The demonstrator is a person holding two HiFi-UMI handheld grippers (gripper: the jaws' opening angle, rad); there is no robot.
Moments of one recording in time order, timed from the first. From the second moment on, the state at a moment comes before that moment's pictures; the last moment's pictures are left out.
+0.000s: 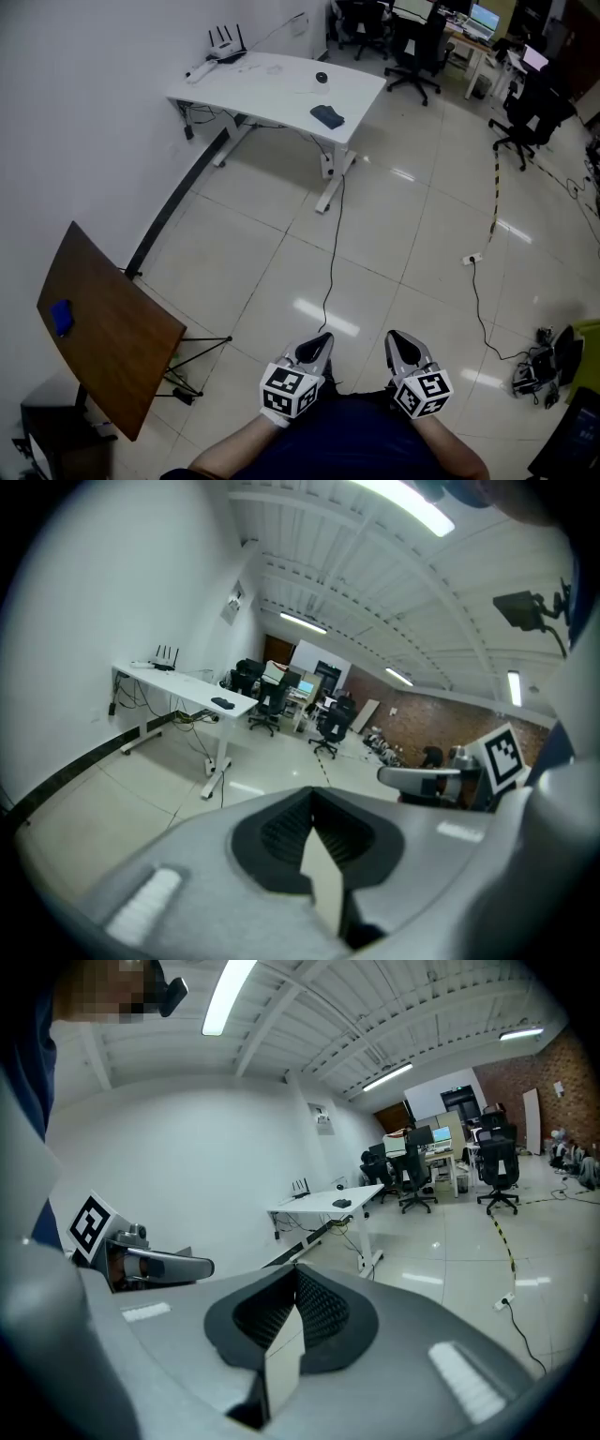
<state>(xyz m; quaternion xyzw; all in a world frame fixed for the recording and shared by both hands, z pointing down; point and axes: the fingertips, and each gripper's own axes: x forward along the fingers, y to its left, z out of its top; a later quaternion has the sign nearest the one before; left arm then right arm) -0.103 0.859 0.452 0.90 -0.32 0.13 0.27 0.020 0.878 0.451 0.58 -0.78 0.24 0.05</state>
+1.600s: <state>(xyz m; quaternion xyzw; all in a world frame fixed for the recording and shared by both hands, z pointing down) -0.007 0.642 0.453 0.87 -0.40 0.14 0.25 0.115 0.628 0.458 0.51 -0.82 0.24 0.03</state>
